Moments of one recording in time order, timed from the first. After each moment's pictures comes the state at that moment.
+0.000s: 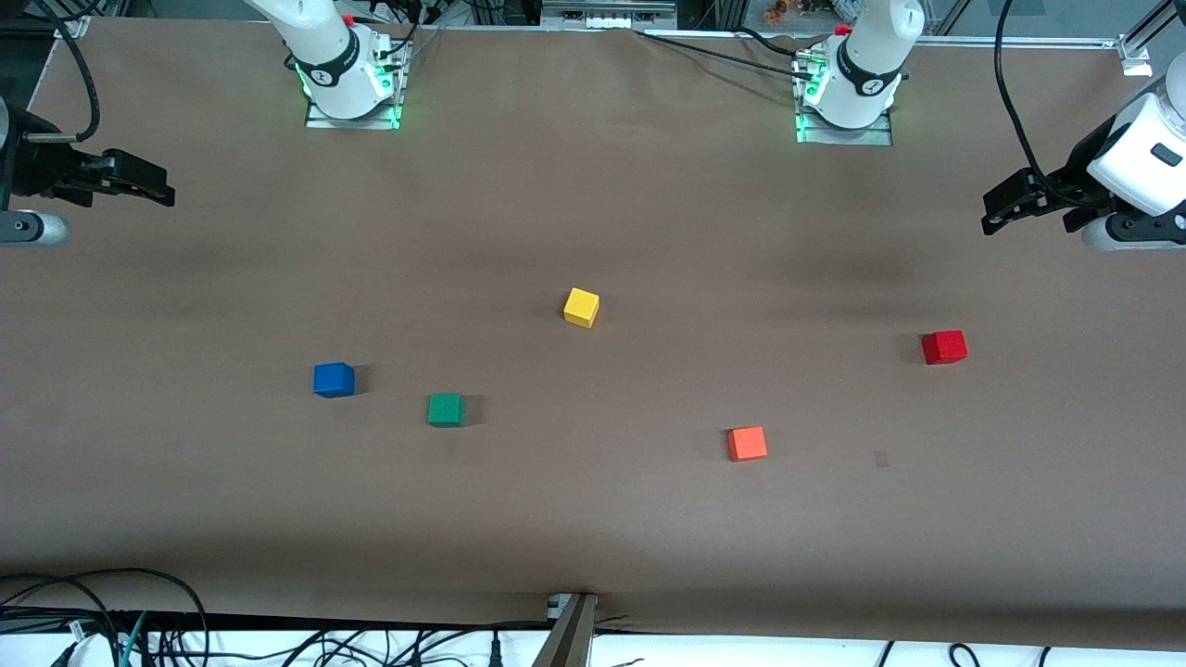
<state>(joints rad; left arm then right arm) -0.02 -0.02 -0.03 -1.62 0.00 1.55 -0.10 0.12 0.11 -0.11 -1.41 0.01 1.32 0.00</state>
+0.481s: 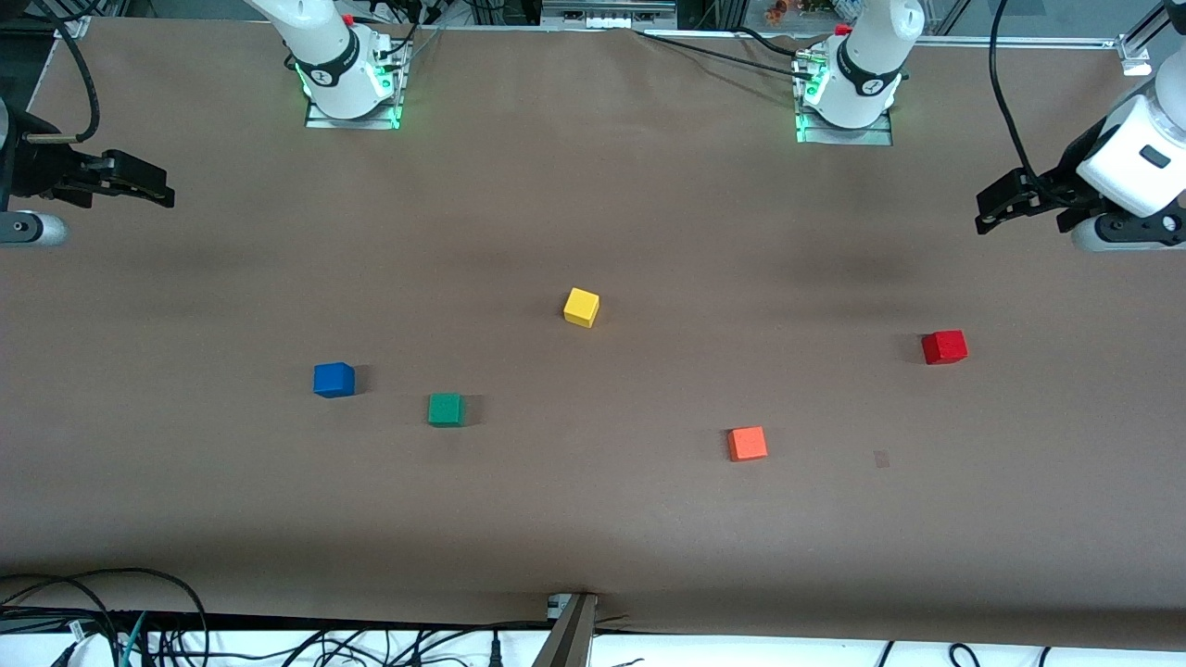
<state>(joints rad) -0.03 -0.01 -0.04 -1.63 0.00 1.55 -0.10 0.12 0.11 -0.11 -1.41 0.01 1.32 0.00</state>
